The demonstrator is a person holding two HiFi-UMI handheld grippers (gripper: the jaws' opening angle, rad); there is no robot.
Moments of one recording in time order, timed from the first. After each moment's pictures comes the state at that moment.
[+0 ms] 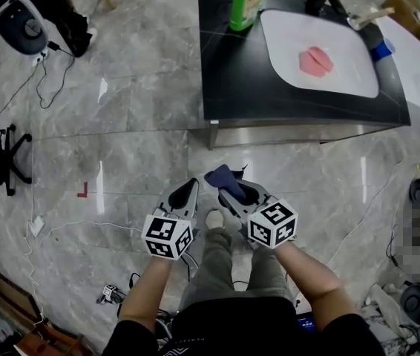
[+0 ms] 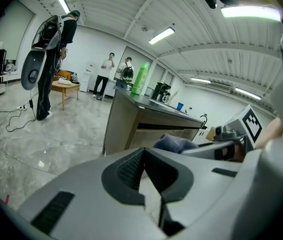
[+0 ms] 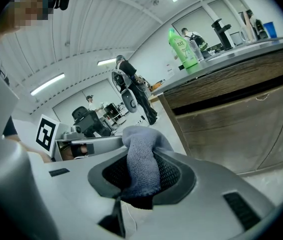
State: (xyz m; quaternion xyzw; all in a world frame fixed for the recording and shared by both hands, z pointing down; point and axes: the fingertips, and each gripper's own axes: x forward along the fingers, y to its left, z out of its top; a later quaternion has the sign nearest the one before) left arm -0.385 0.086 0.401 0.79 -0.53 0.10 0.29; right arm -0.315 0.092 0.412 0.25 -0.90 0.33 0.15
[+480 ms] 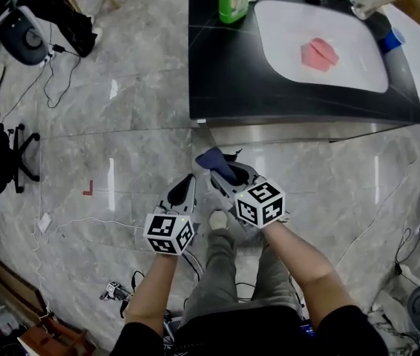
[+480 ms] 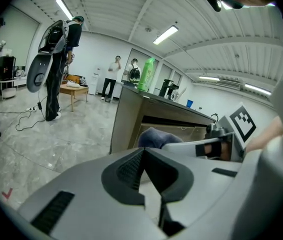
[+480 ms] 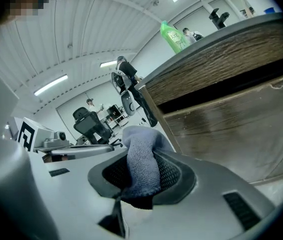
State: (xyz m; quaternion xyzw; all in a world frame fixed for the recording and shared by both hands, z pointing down) left arm -0.372 0.071 0.436 0.76 -0.58 0.11 0.28; right arm -0.321 0.044 0.458 0.23 -0.91 0.33 0.14
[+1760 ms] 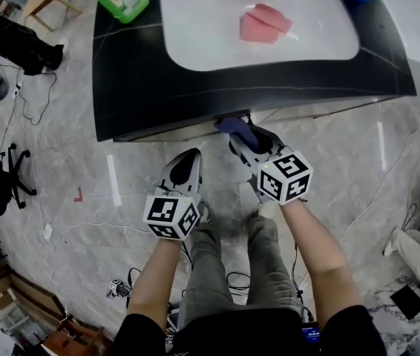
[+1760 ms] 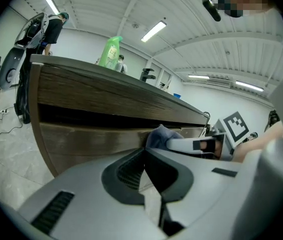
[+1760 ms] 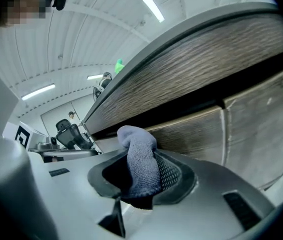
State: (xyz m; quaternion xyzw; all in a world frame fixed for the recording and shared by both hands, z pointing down) left arm -0.188 -0.030 0.450 0.80 -0.54 0.11 0.26; right arm -0.101 -0.075 0.475 0.33 -0.89 0.31 0.09
